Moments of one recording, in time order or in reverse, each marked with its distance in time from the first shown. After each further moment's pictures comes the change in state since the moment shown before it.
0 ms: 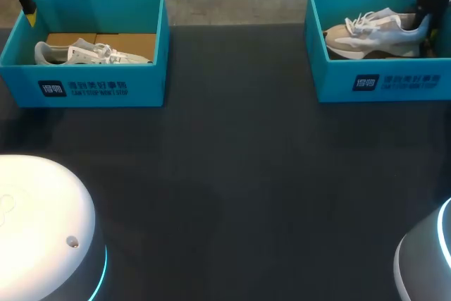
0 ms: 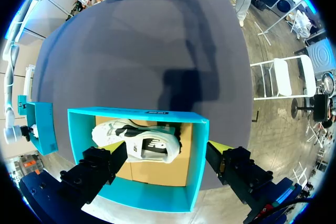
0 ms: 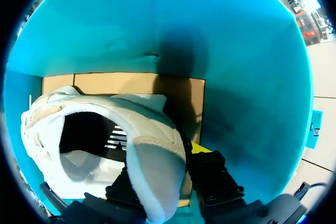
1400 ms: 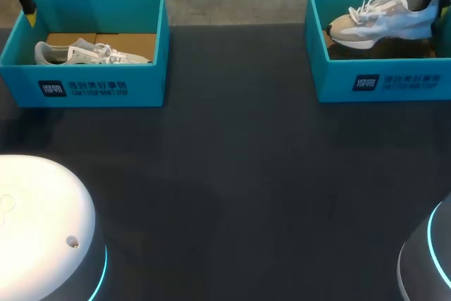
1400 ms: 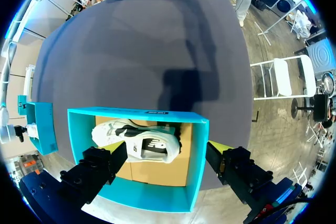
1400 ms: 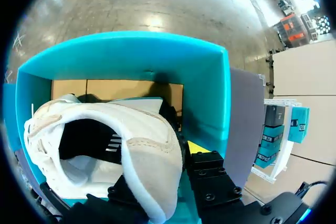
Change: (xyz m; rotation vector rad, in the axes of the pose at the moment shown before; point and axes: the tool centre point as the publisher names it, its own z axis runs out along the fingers) left arm 0.000 0.000 0.000 0.000 0.000 0.000; right arm -0.014 -0.007 -0.078 -0.038 -0.093 0.024
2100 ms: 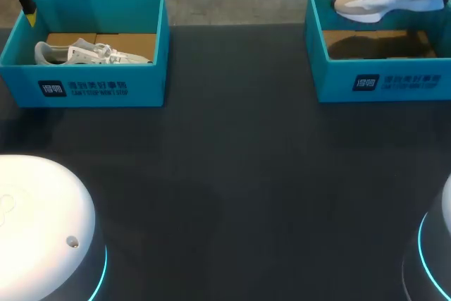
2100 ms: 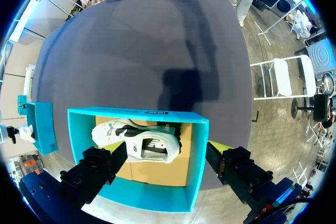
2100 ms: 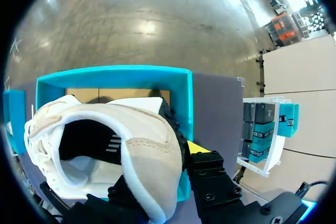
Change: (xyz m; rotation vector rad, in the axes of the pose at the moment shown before) left arm 0.000 0.000 0.000 0.000 0.000 0.000; right arm -0.018 -0.001 -0.090 -0.020 -0.046 0.037
